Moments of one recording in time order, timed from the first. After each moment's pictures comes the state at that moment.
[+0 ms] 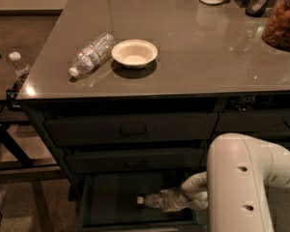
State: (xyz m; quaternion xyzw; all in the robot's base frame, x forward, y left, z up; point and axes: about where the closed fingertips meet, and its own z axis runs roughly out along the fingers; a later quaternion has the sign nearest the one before) arm 0.503 -0.108 0.201 -0.63 -0.74 -0.22 0.06
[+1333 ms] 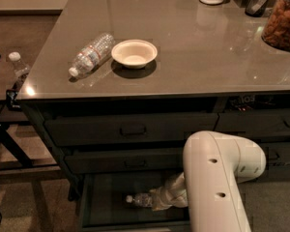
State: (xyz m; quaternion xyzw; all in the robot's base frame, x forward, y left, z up) arm 0.517 -0.058 0.165 -0.64 -0.73 -0.21 0.07
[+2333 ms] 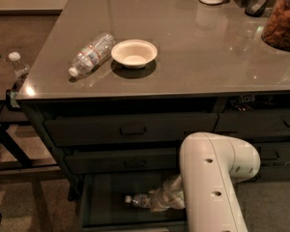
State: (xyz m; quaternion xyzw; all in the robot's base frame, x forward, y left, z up) arm 0.516 -0.049 0.152 -0.66 -0.72 -0.20 0.06
